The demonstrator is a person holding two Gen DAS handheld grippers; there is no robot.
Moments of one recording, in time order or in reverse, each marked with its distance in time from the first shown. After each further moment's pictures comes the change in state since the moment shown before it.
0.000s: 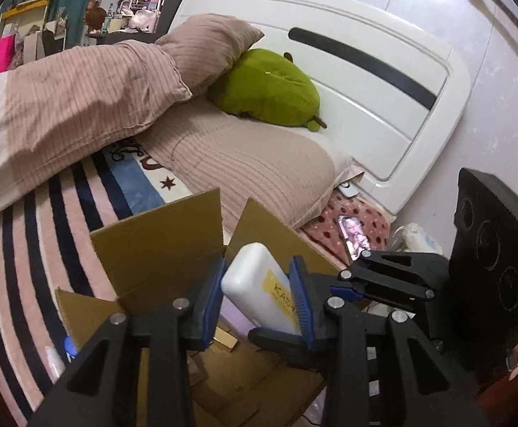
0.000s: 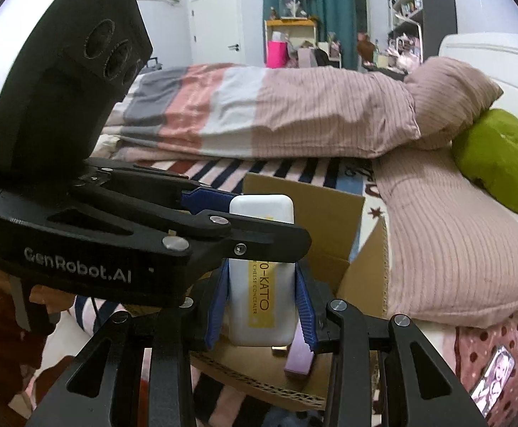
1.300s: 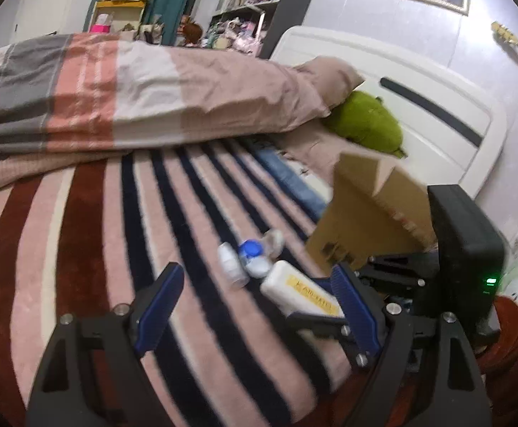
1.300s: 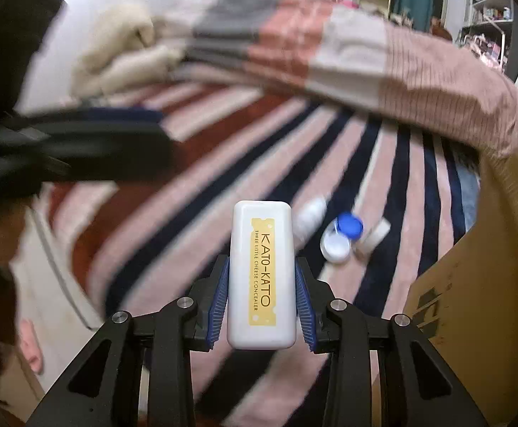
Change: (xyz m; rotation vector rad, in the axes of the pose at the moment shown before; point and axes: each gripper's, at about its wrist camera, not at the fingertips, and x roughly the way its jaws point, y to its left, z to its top) left arm -0.159 0.153 -0.161 -0.172 -0.180 0.191; right arm 0.112 0.194 -0.012 -0.184 0.138 0.157
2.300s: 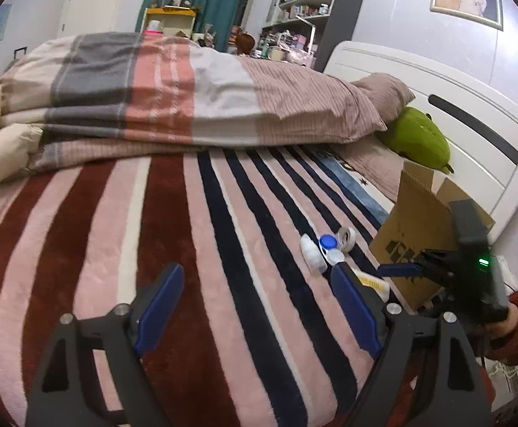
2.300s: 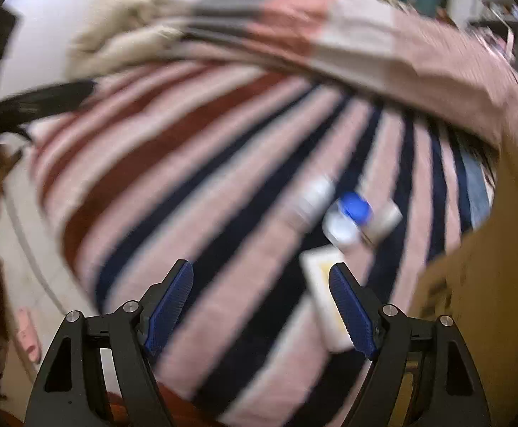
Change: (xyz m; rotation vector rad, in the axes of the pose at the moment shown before) left arm -0.033 0.065 -0.038 -0.067 -0.042 0.209; right arm 0.059 -0.024 -0.019 0.007 0.184 -0.092
